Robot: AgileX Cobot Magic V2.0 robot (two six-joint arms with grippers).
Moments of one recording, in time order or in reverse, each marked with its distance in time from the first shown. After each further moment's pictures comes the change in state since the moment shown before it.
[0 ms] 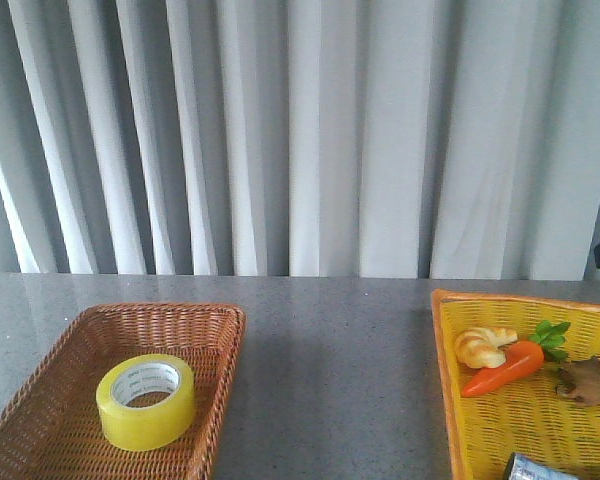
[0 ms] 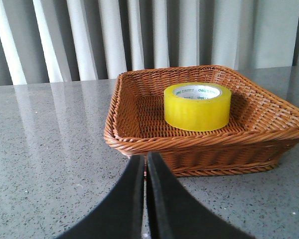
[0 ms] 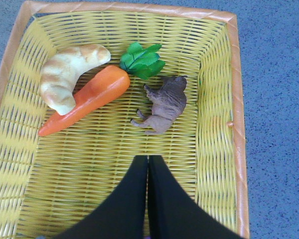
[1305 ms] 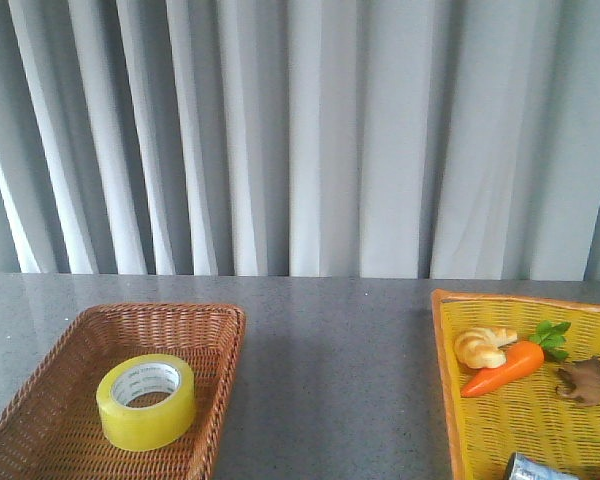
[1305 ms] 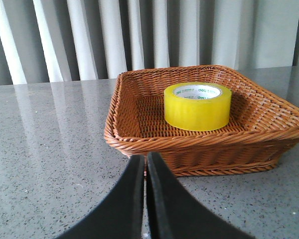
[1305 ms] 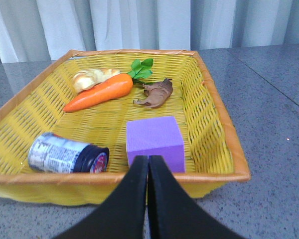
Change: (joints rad) left arm 0.000 0.000 0.000 0.000 0.000 -0.001; right arm 0.000 -1.408 1.565 -0.019 -0.873 0.052
